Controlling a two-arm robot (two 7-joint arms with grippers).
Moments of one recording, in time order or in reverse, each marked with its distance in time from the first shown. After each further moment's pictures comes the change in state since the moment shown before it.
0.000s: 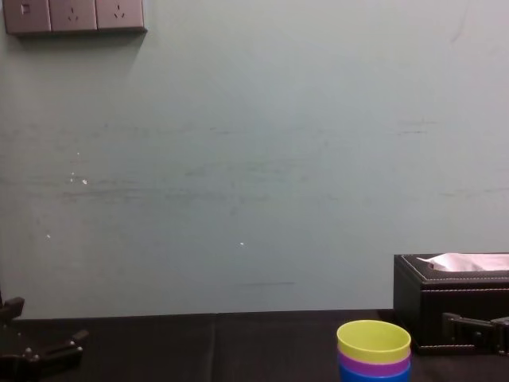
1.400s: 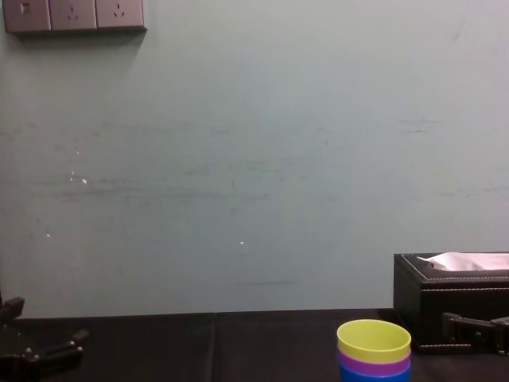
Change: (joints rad) left arm 0.000 0.000 0.000 0.000 0.000 0.000 0.000; right arm 0.000 0.000 0.000 0.000 0.000 0.000 0.000
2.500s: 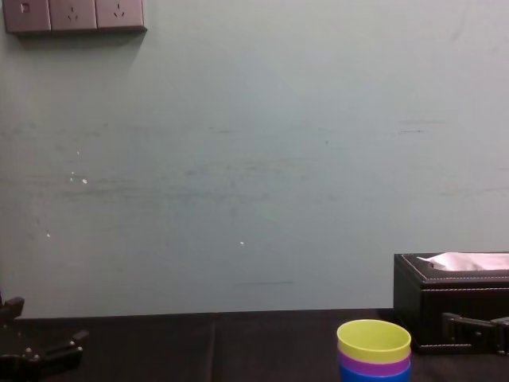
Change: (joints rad) left arm 0.000 0.000 0.000 0.000 0.000 0.000 0.000; right arm 0.000 0.000 0.000 0.000 0.000 0.000 0.000
